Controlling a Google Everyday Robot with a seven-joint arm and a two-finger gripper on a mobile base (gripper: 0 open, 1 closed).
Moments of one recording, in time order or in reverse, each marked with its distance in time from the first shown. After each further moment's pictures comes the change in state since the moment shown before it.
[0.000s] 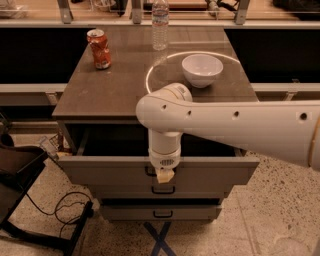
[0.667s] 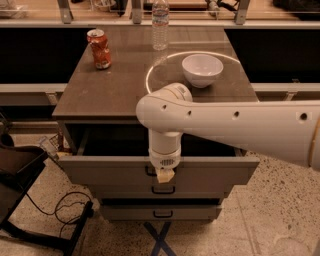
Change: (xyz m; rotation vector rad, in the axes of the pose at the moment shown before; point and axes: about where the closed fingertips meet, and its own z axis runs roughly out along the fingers) arm 0.000 0.000 0.000 0.000 0.000 0.000
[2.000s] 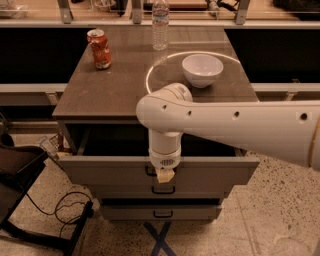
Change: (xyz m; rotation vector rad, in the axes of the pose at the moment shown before) arm 0.000 0.000 0.000 0.000 0.000 0.000
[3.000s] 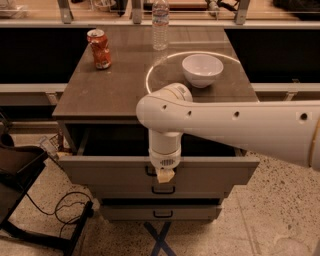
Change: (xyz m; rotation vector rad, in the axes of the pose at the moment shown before) arm 0.000 0.000 0.000 0.000 0.000 0.000
